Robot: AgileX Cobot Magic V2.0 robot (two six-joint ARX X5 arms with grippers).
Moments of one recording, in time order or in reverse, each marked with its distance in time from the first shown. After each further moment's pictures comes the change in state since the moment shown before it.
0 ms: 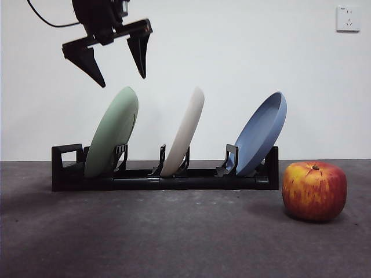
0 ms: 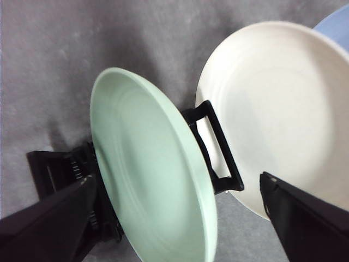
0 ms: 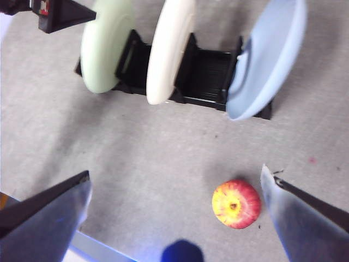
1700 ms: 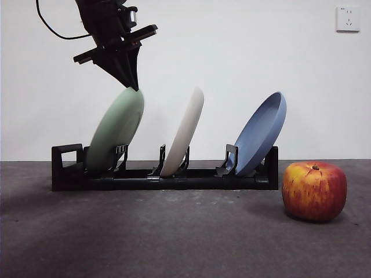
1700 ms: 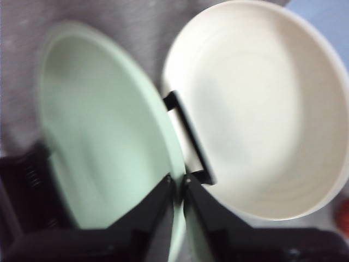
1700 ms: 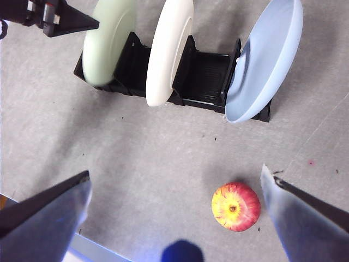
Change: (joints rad) left arm -0.008 0.036 0.015 -0.002 0.109 0.025; right arm 0.000 0.000 0.000 0.008 0.000 0.000
